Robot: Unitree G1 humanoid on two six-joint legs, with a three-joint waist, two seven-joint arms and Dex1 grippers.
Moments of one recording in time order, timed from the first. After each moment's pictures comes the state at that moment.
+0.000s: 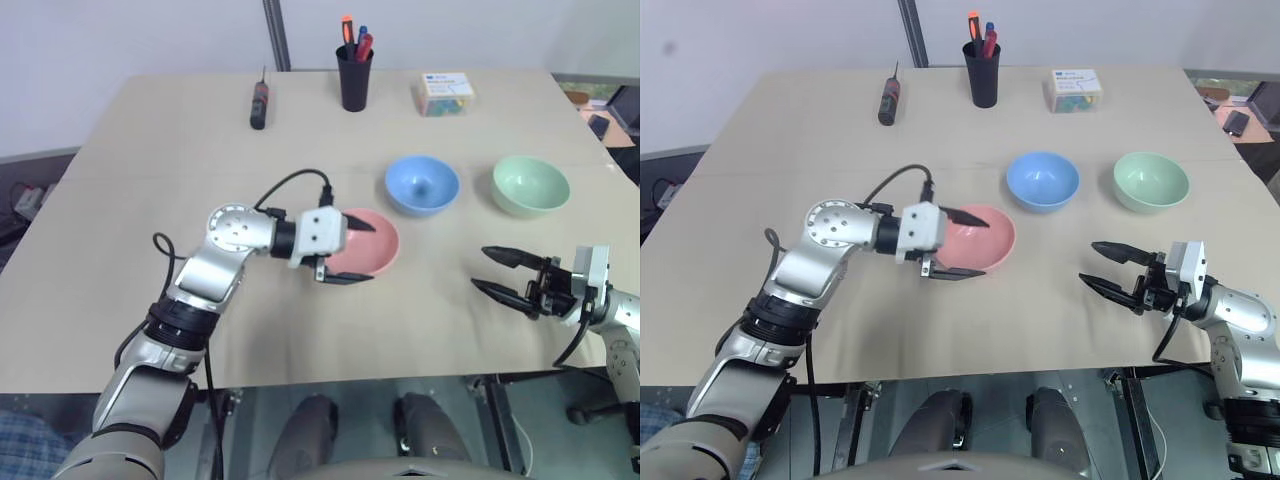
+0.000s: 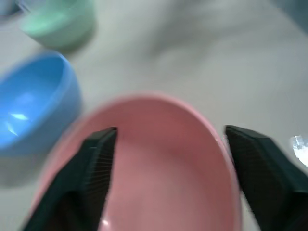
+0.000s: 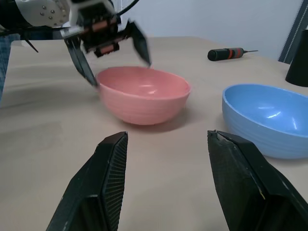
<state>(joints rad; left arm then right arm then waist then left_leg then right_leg) -0.62 0.55 -0.21 -0.01 -0.23 0.10 -1.24 -0.06 -0.63 -0.21 0.00 0.56 -0.09 1.26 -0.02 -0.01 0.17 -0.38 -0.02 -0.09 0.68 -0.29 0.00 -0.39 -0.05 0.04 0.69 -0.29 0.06</state>
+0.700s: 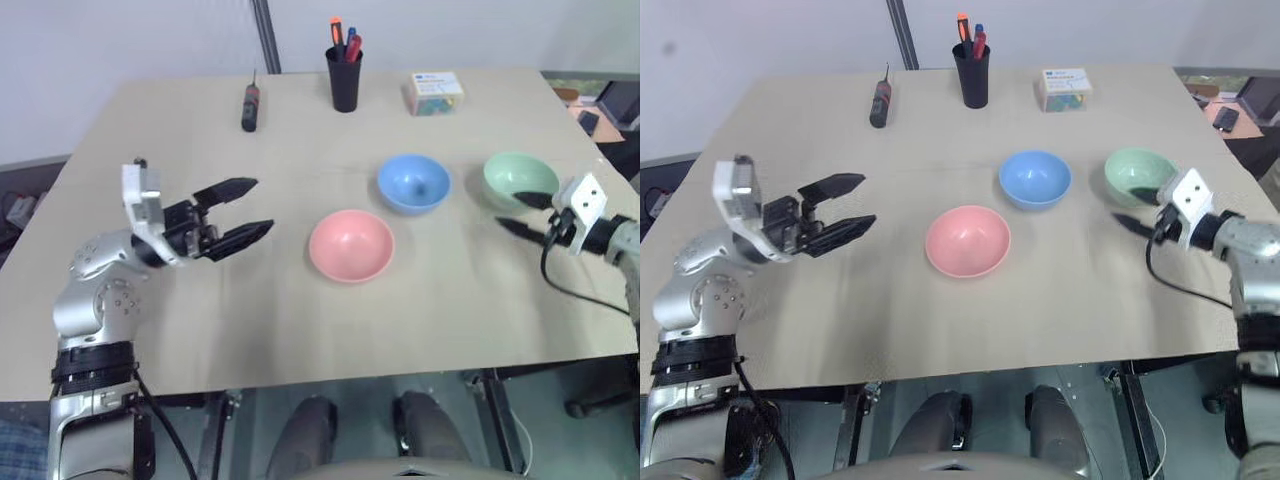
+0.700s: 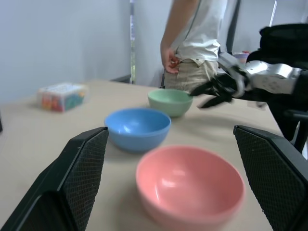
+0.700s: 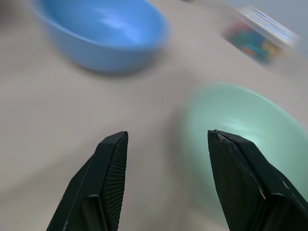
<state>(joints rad) -0.29 0.69 0.35 0.09 -0.74 0.29 -1.35 -0.63 -0.80 -0.09 0.63 0.10 -0.11 0.94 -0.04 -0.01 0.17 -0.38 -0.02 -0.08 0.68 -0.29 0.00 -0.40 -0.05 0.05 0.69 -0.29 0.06</state>
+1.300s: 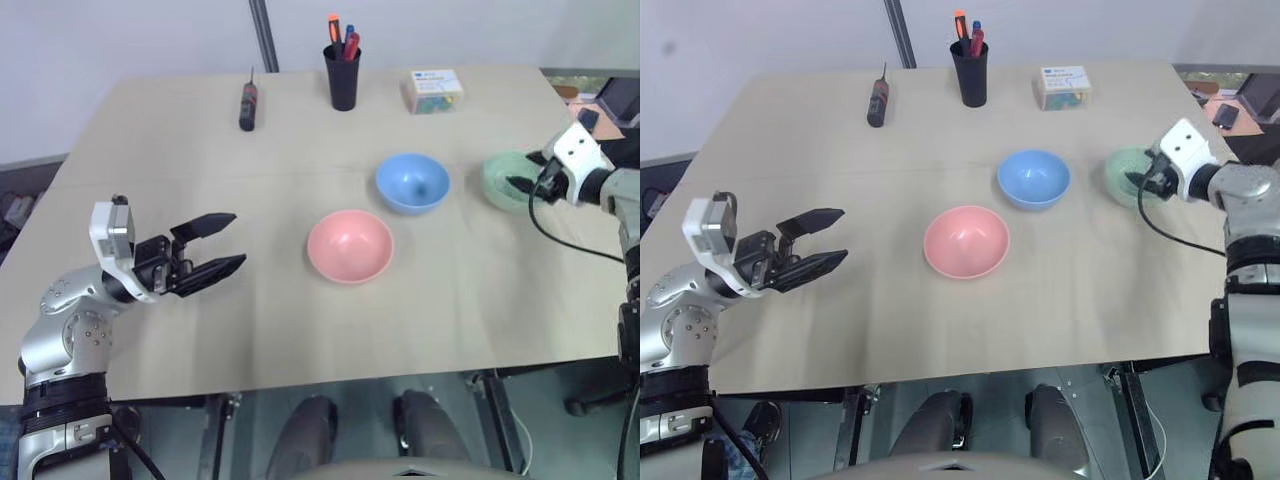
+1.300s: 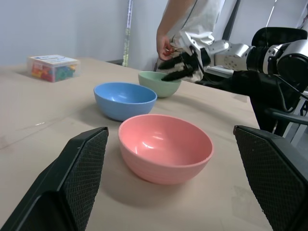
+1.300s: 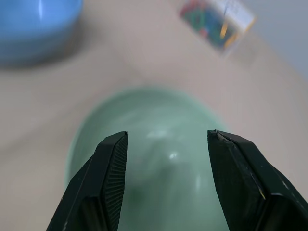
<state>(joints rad) -0.20 0.71 0.39 0.10 -0.77 0.29 -1.42 -1.00 -0.76 -0.01 1.04 -0.02 -0.22 0.96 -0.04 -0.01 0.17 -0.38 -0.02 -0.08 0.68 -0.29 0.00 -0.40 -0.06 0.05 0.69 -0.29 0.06</state>
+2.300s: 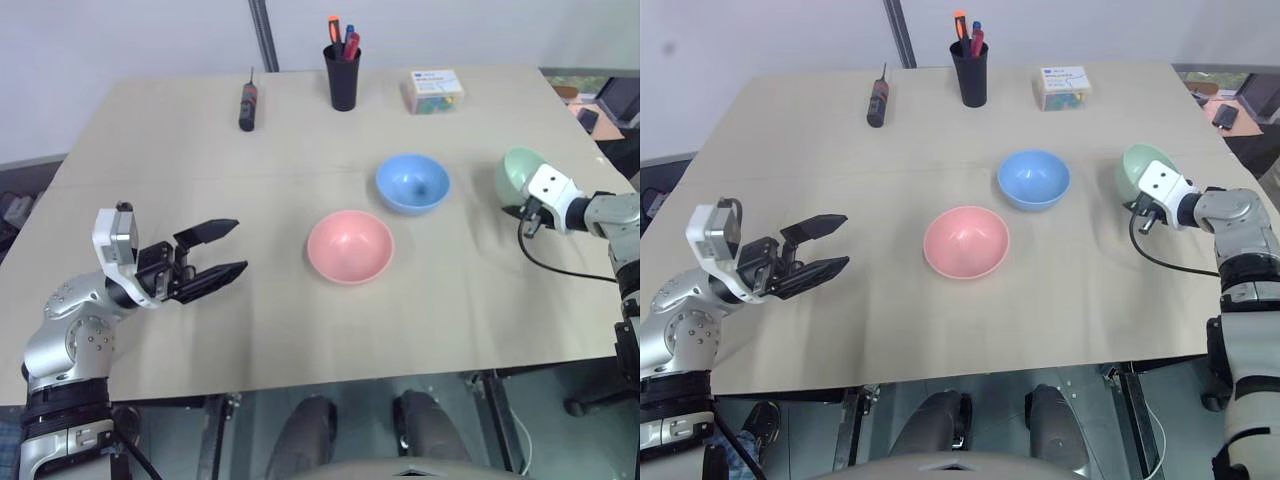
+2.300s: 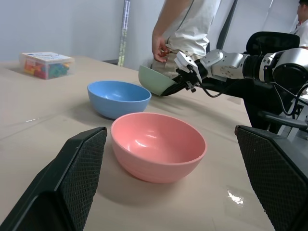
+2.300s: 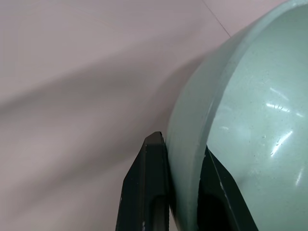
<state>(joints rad) -0.18 0.70 0.38 0.09 -0.77 0.30 -1.44 -0.88 -0.76 0.10 0.97 -0.11 -0.22 1.05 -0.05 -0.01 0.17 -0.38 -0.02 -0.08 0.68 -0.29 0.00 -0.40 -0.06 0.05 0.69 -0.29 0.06</state>
